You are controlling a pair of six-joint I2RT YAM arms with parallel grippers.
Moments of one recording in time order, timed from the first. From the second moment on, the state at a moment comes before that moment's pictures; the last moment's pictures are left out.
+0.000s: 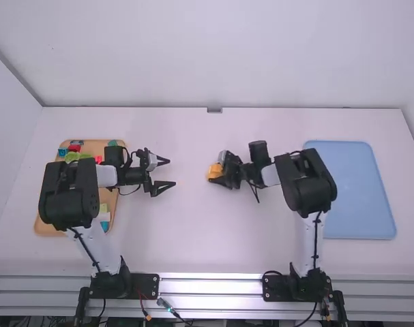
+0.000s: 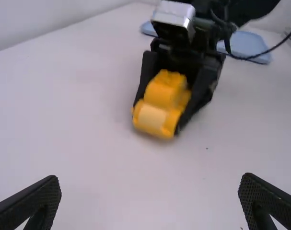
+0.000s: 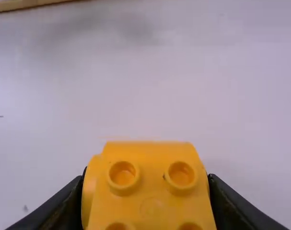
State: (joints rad) left arm 0.21 1.95 0.84 -0.01 1.29 1.01; right arm 0.26 2.18 0.97 0.36 -0.95 -0.69
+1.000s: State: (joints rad) left arm 0.20 1.95 0.84 0.16 1.17 0.86; right arm -0.63 1.81 0.91 0.08 -0.42 -0.53
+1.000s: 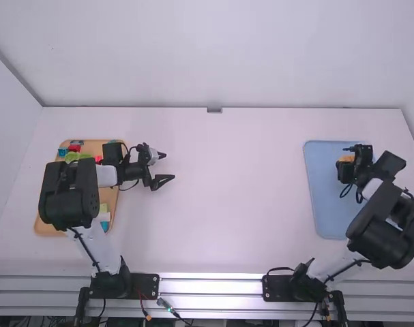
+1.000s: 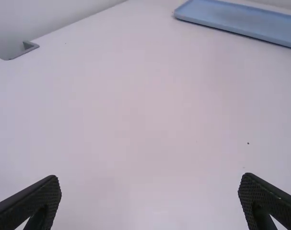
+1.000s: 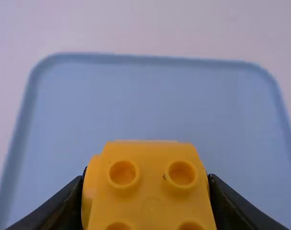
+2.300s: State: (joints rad) left arm -0.12 1.64 0.84 0.18 0.26 0.30; right arm -0.31 1.52 0.85 -0.08 -0.08 -0.32
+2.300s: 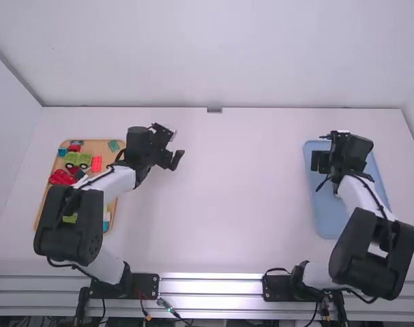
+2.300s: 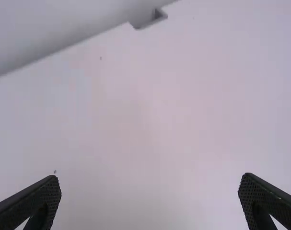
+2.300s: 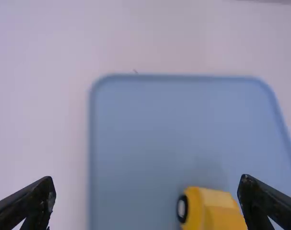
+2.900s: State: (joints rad) left arm -0.36 1.34 0.84 -0.02 -0.08 0.28; right arm 0.19 1.39 0.85 -0.14 -0.05 -0.30
